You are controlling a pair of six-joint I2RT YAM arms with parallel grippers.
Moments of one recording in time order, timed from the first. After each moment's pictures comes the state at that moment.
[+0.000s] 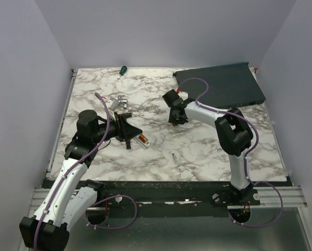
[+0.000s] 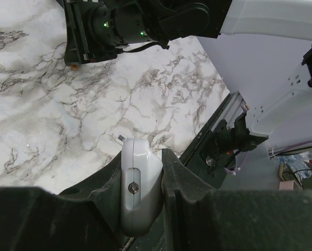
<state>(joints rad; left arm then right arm) -0.26 0.78 0.70 -0.20 0.75 -0.51 0.64 2.07 1.49 -0.54 0.33 0.71</state>
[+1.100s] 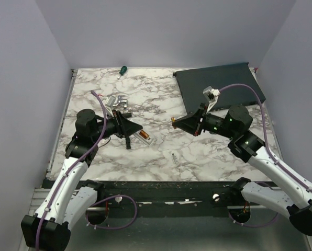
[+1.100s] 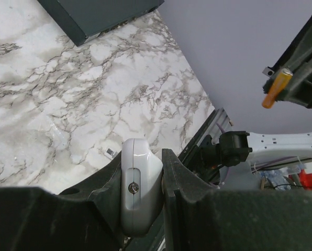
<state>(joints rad) -0.24 0.80 0.69 -0.11 0.76 -0.63 0.63 0.95 0.85 0.09 -0.50 0.52</state>
